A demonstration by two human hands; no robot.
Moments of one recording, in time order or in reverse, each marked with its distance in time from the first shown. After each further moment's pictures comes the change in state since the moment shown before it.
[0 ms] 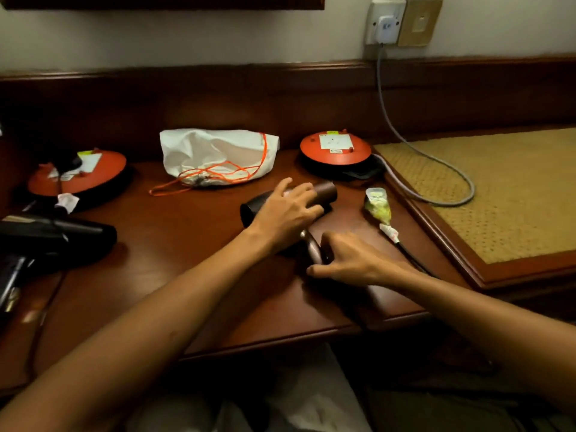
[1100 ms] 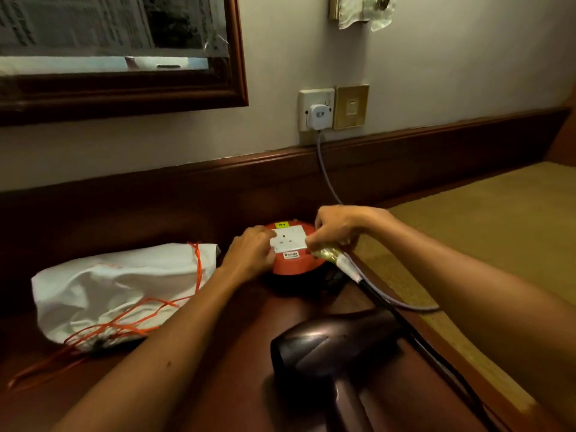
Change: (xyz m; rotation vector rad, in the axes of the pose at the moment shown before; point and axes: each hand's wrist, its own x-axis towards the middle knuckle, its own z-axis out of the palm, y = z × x) left_hand 0.190 -0.143 0.092 -0.418 -0.134 -0.376; right_hand 0.197 0.116 -0.194 0.022 -0.128 0.414
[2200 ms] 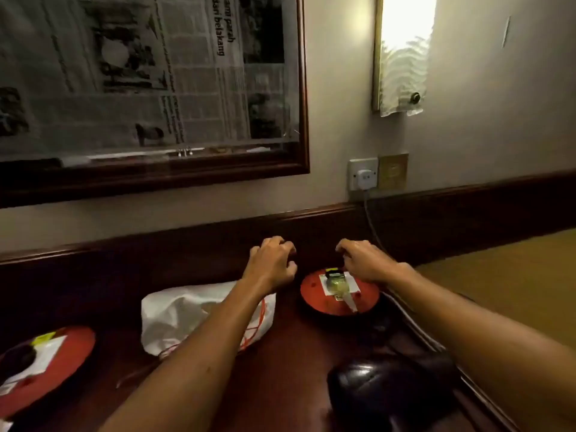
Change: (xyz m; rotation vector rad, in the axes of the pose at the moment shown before) left_hand -0.044 -0.011 -0.105 0.113 0.214 -0.065; right_hand 0.010 -0.032 0.022 -0.027 0.455 -0.207
